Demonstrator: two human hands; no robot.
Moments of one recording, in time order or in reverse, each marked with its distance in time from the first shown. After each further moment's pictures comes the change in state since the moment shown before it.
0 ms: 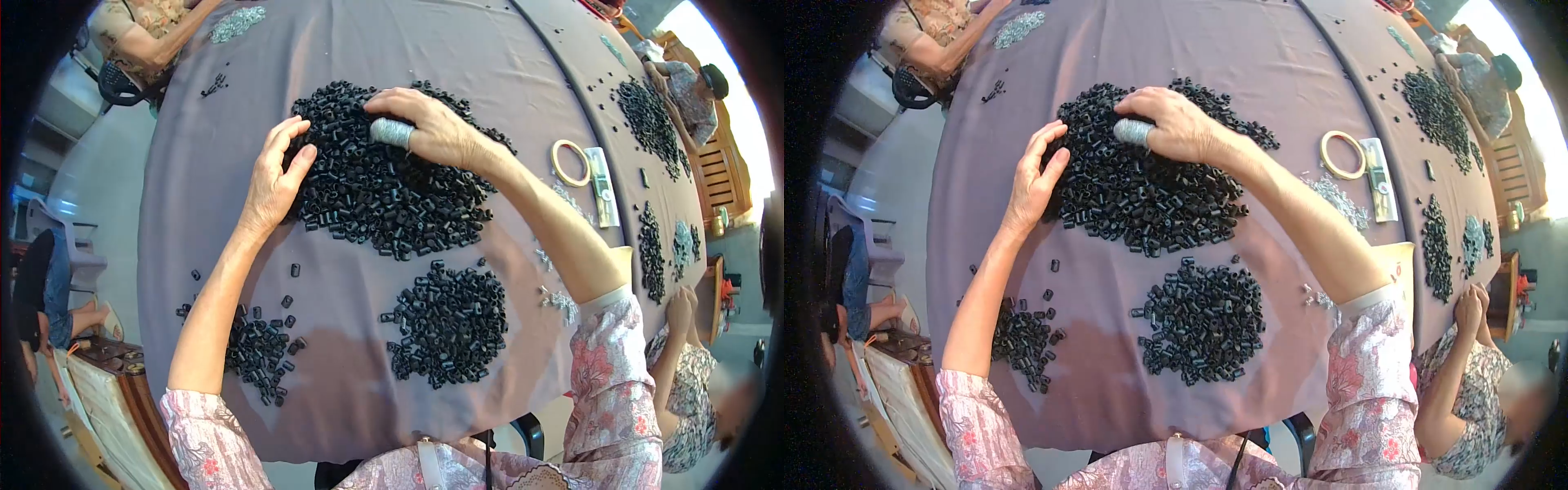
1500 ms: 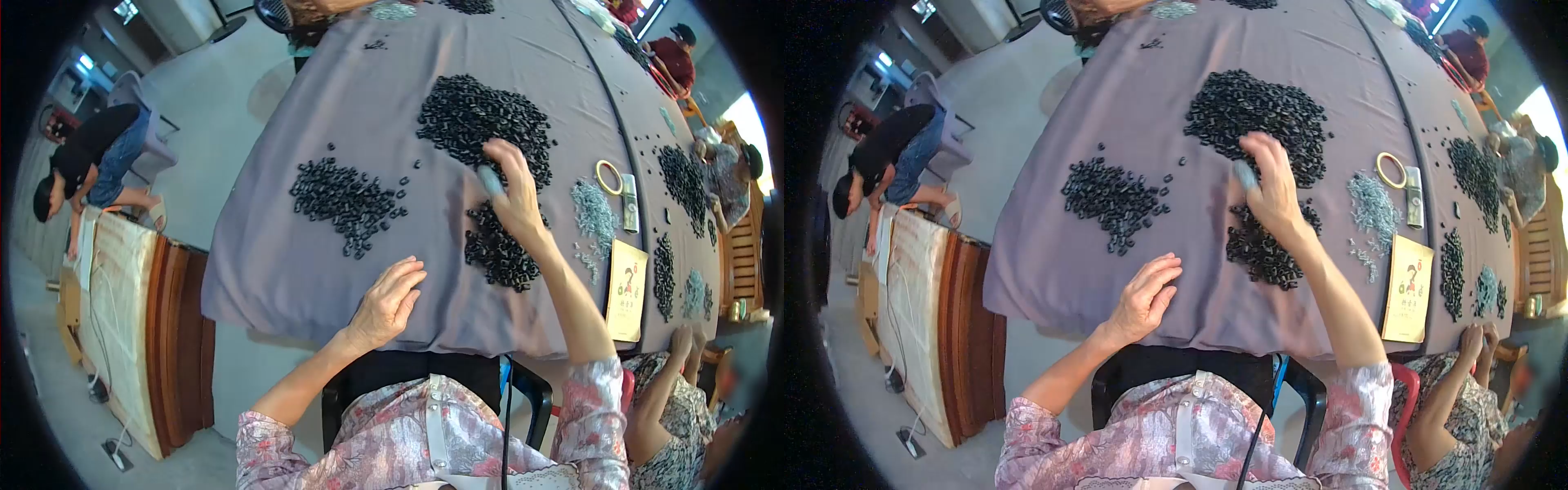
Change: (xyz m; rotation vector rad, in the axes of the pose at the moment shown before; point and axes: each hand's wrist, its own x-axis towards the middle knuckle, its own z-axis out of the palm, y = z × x) left_hand -0.309 0.166 -0.018 0.047 0.013 0.026; right_hand -0.106 -0.174 0.045 -0.034 0.377 -0.003
